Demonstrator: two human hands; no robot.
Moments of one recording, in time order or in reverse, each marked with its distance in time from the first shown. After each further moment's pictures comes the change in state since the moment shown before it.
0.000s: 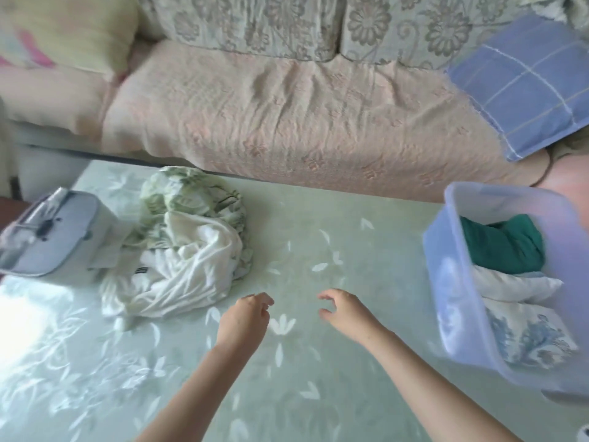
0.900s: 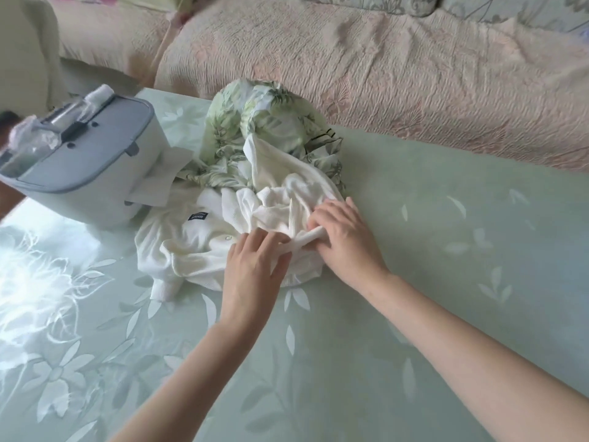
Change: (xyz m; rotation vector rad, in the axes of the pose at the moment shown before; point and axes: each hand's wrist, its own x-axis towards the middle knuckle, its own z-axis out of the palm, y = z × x) left_hand 0.089 -0.202 0.036 -0.082 0.724 0.331; right_hand 0.172 -0.120 0.161 -0.233 0.593 -0.790
